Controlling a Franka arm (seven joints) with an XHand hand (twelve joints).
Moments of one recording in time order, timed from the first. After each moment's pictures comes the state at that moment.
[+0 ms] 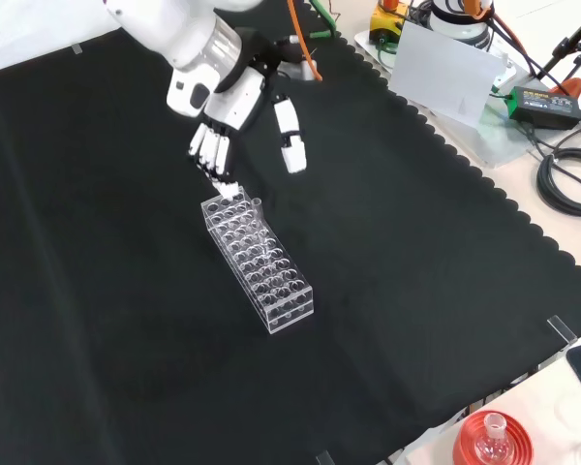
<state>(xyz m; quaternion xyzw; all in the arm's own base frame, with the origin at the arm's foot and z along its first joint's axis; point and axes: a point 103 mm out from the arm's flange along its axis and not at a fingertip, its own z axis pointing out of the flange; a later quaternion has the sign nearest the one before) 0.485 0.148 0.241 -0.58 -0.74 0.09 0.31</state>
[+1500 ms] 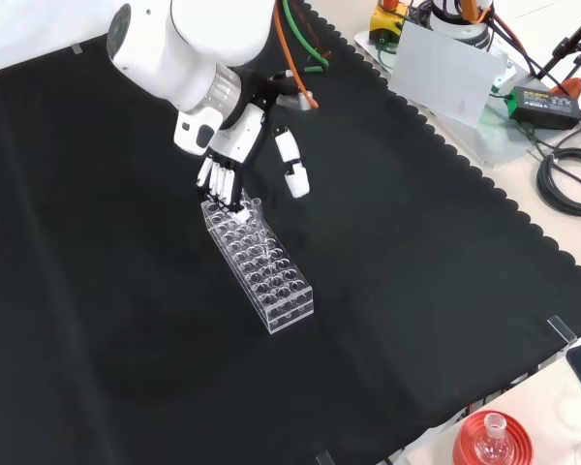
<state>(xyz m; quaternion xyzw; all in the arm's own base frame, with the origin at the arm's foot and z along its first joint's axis) 0.487 0.144 0.182 -0.57 -0.75 0.11 0.33</state>
